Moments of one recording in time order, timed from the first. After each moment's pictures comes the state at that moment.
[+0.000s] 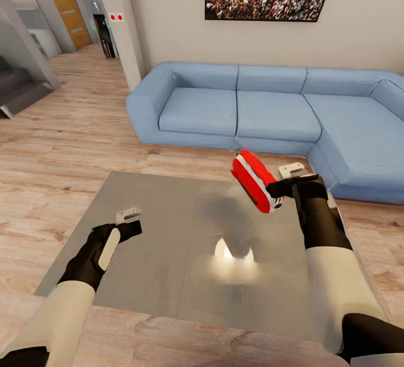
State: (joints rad) left arm -0.77 0.03 0.10 -0.87 0.27 0.64 0.09; right arm -0.95 0.03 -0.17 -1.21 0.69 0.90 0.54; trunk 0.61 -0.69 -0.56
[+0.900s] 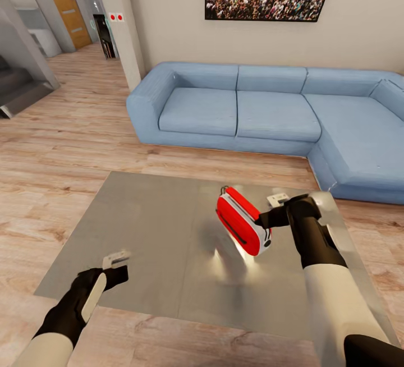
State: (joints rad) left arm -0.53 0.09 0.10 -0.87 0.27 0.64 0.09; right arm -0.85 0.04 -0.17 -1.15 0.84 1.01 0.86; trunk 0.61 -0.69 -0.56
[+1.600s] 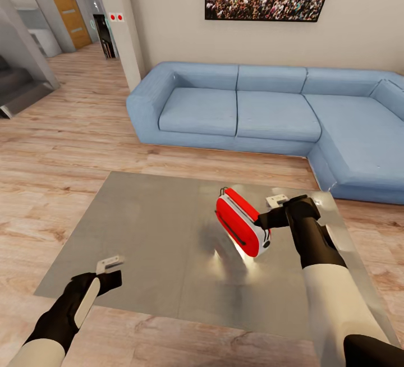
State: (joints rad) left arm -0.51 0.13 0.10 -0.87 0.27 0.64 0.09; right arm -0.85 0.04 -0.17 -1.14 0.84 1.01 0.87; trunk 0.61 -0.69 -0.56
